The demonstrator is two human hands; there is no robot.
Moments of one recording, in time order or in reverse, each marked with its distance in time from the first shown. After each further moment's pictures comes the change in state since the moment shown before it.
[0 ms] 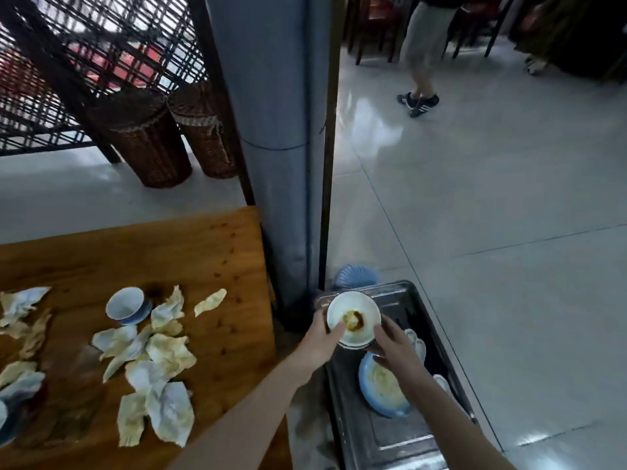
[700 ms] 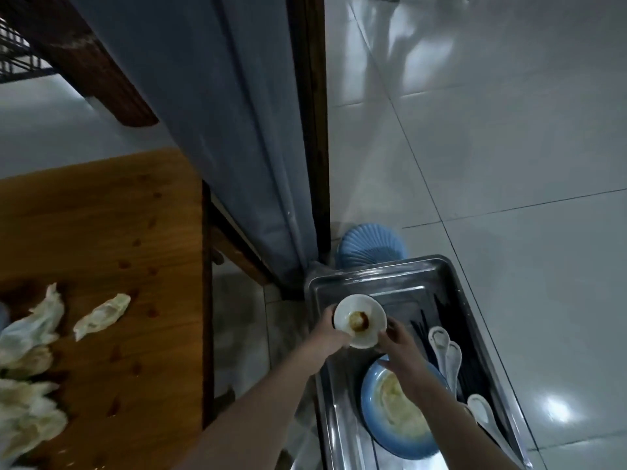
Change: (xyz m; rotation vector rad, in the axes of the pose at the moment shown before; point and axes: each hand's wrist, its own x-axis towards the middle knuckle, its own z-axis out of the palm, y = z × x) left_hand 0.208 -0.103 0.059 0.008 -0.010 -0.311; right_hand 0.195 0.139 -0.053 -0.069 0.000 0.246
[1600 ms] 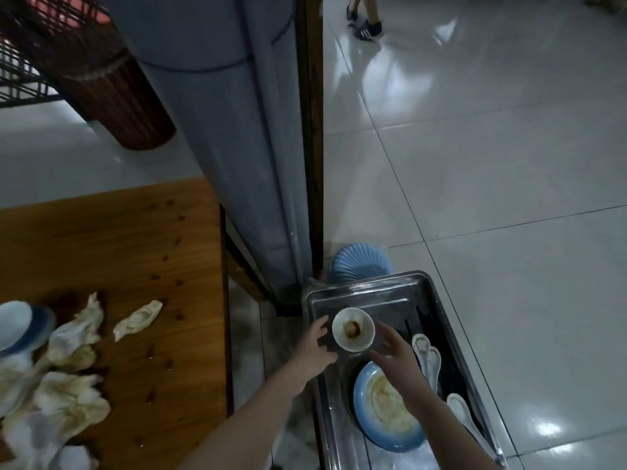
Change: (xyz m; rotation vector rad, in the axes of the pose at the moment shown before) left_hand -0.053 -0.001 -0.021 -0.014 -0.040 0.079; right_hand -0.054 -0.031 -0.001 -0.127 0.028 -0.181
